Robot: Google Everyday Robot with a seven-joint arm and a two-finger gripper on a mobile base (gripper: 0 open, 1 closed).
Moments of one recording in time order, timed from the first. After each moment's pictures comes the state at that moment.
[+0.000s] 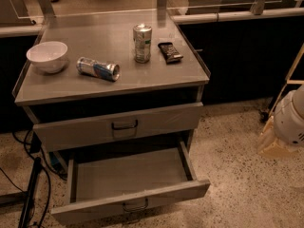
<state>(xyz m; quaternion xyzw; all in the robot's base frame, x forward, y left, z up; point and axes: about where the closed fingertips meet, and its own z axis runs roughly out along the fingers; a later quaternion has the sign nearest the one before) 0.389 -0.257 0.838 -0.59 0.80 -0.01 0.09</state>
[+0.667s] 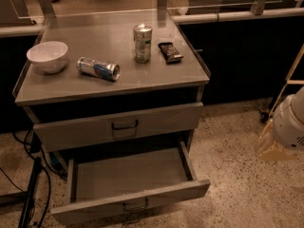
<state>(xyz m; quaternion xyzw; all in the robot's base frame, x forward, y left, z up) 0.386 -0.255 0.829 -0.59 0.80 0.00 0.08</state>
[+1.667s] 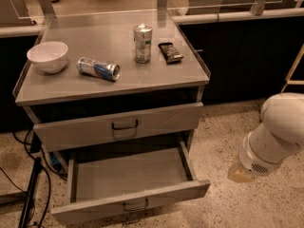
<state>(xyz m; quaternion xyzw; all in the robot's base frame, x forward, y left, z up) 0.401 -0.236 0.693 -0.56 0.83 0.04 0.07</state>
